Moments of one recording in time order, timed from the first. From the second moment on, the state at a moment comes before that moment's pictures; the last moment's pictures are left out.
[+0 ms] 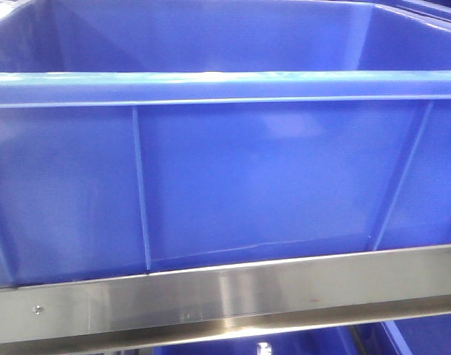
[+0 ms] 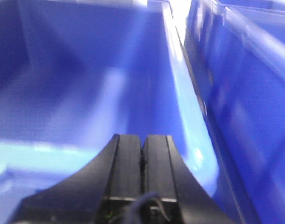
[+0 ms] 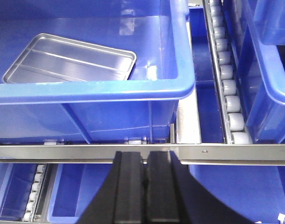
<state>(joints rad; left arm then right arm) 0.07 -0.01 0.03 -0.10 0.01 0.00 0.35 0.25 -0.60 -0.18 0.89 0.33</state>
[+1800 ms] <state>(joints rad) 0.07 -0.01 0.03 -0.10 0.01 0.00 0.06 -0.01 0.02 0.09 0.09 -0.05</state>
